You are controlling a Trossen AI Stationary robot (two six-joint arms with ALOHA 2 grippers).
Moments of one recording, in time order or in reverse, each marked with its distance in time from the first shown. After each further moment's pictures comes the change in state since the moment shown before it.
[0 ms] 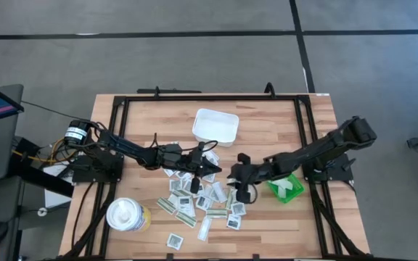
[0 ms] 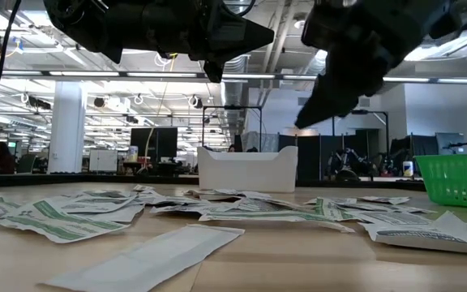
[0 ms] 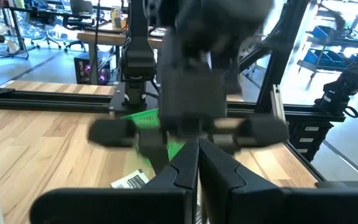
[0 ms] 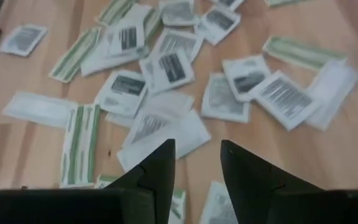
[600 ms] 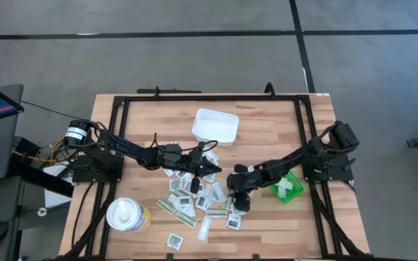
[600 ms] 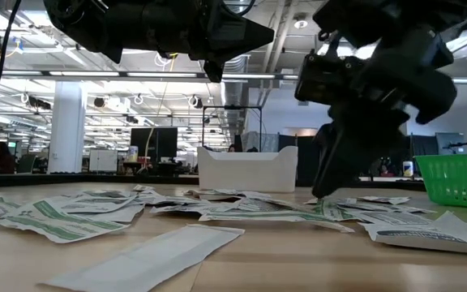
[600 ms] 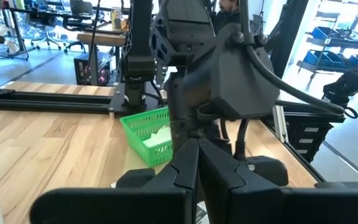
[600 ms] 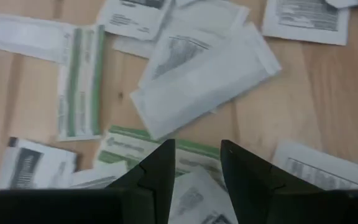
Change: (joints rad) left arm 0.000 -0.001 0.000 0.003 0.000 0.000; right arm 0.022 0.207 0.028 0.009 -0.158 0.047
